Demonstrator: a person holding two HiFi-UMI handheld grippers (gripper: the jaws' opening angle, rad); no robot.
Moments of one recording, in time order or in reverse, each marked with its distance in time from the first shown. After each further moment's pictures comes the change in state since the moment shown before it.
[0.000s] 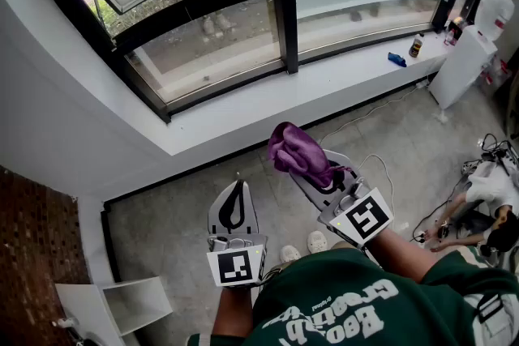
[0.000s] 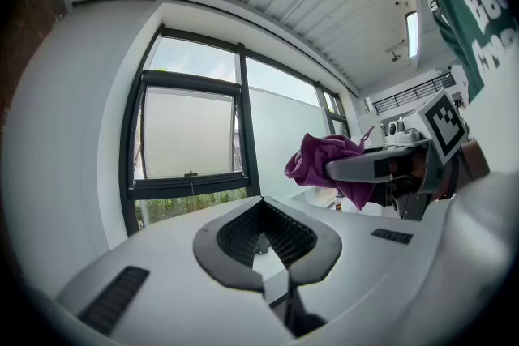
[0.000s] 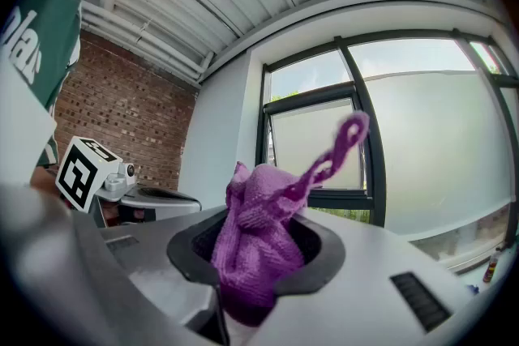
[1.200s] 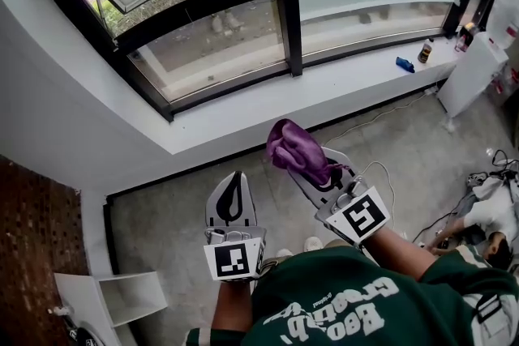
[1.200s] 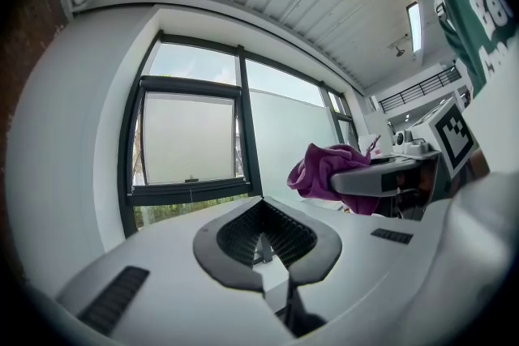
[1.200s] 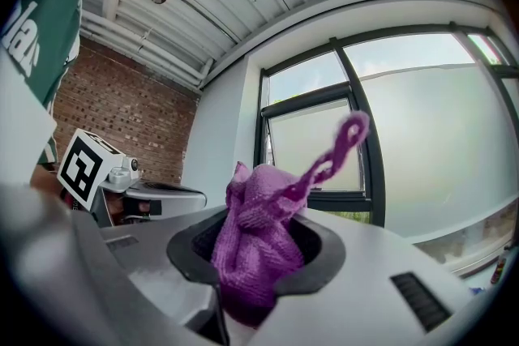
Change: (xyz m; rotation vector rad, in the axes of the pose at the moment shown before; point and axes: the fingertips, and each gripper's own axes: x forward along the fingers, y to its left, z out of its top) left arm 0.045 -0.029 0.015 0.014 -0.009 0.055; right arm -0.008 -0.051 -0.008 0.013 -0.033 0.035
